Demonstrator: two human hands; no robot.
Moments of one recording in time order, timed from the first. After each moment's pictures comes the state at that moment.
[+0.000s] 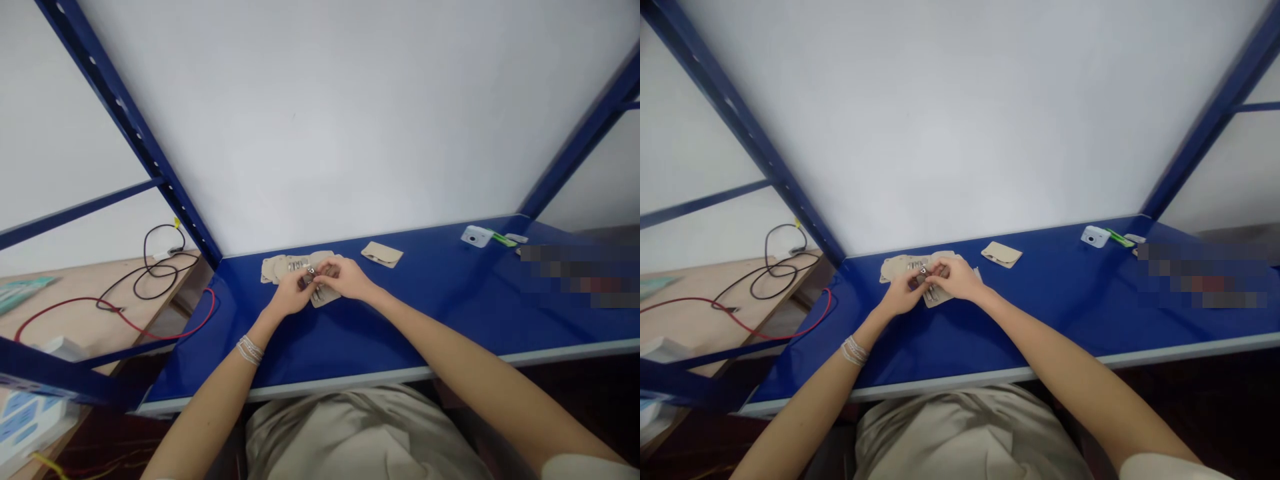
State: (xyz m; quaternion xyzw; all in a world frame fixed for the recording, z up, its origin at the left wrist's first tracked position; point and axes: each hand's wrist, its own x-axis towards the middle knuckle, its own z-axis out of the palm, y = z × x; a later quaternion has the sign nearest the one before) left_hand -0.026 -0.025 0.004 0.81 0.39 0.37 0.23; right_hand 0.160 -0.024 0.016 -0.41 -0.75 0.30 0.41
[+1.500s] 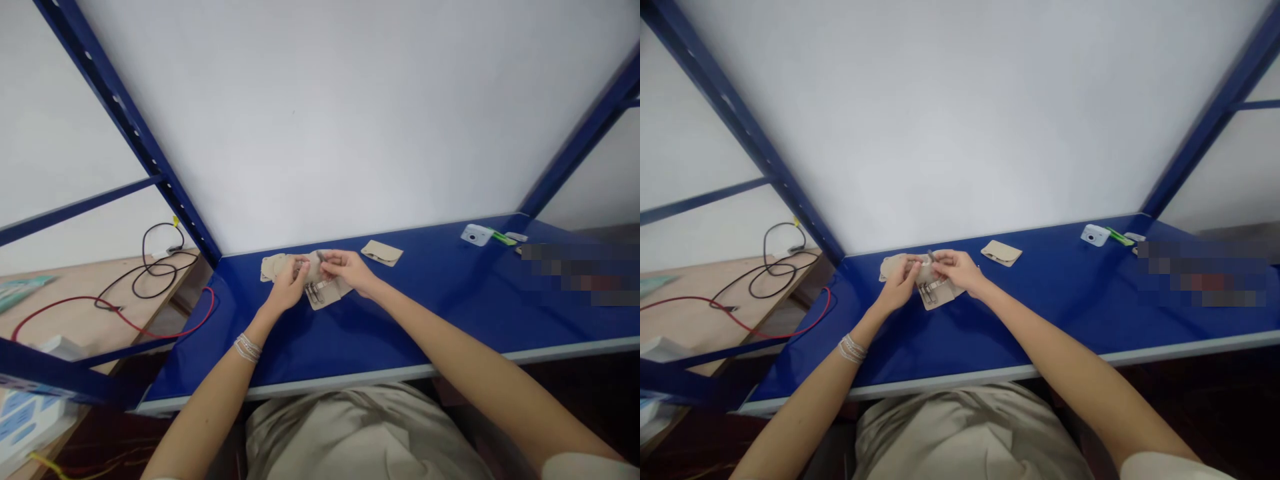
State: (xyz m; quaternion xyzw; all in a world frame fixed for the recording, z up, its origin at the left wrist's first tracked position) left_hand -0.026 -0.021 0.005 0.73 0.41 0.44 0.33; right_hand 0.162 -0.019 0.018 -0.36 -0.59 0.53 0.48
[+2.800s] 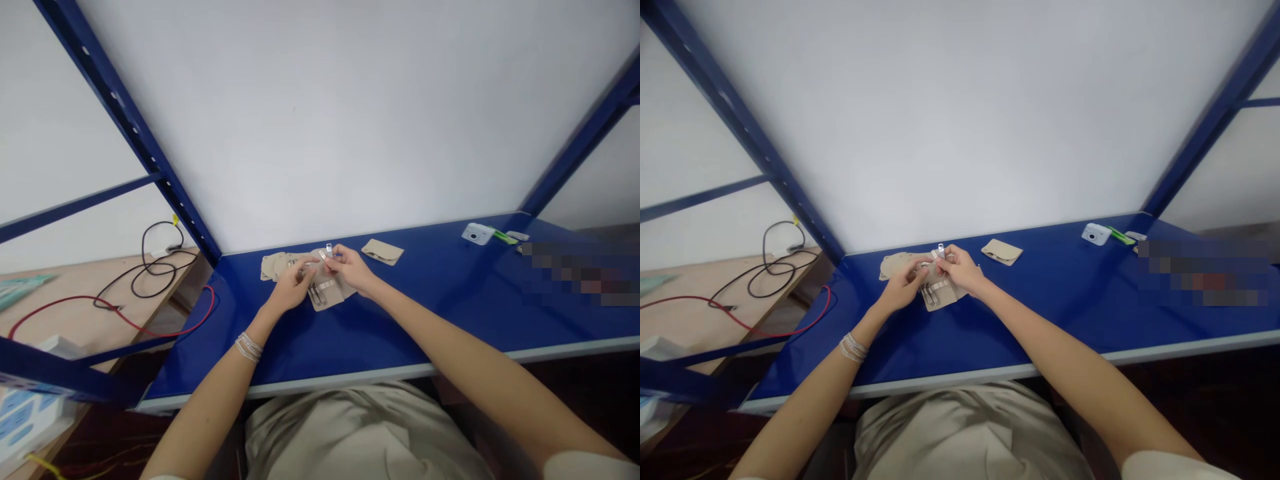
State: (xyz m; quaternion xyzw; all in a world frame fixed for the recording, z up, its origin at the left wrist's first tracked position) left_hand -0.027 -0.025 0.007 0.78 0.39 0.39 0.30; right_hand 0.157 -0.021 0.018 -0.35 -0.59 0.51 0.52
